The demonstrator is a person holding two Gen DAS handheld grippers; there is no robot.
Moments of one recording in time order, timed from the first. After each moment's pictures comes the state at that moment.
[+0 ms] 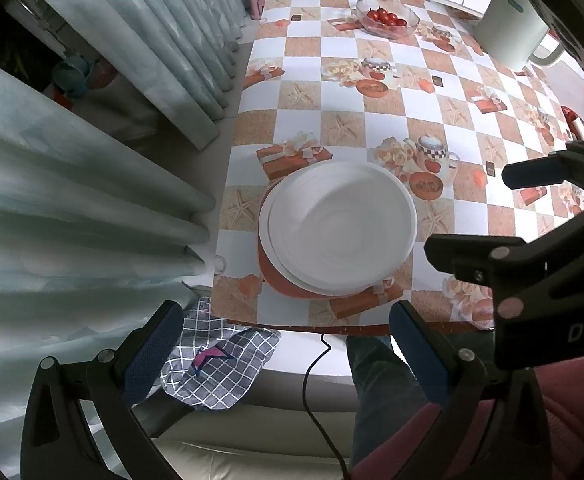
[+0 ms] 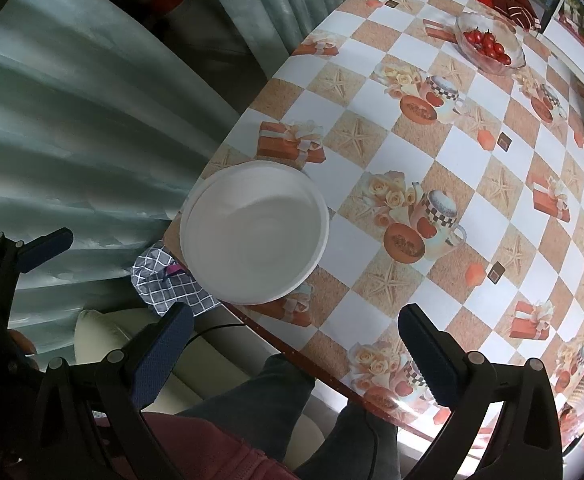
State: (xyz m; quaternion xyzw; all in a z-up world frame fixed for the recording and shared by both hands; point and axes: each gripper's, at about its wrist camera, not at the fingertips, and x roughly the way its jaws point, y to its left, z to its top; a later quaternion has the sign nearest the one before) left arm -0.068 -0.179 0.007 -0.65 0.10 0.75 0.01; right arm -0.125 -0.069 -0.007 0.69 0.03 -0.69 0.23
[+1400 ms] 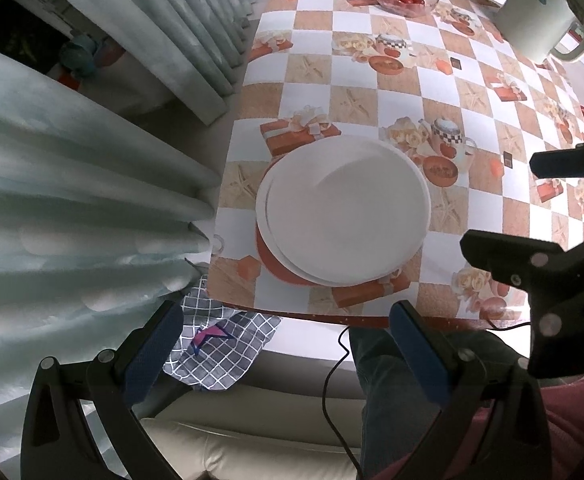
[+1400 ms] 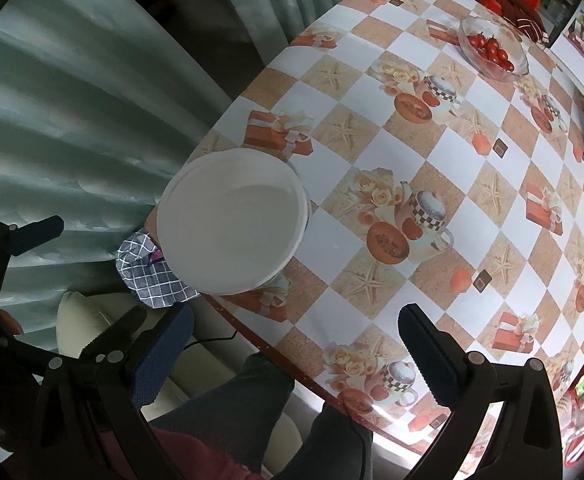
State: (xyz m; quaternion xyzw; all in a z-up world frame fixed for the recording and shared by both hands) left arm -0.071 -0.172 -0.012 -0.68 0.10 0.72 -0.01; right arm -0.128 -0.061 -0.018 0.69 0.06 -0.68 0.24
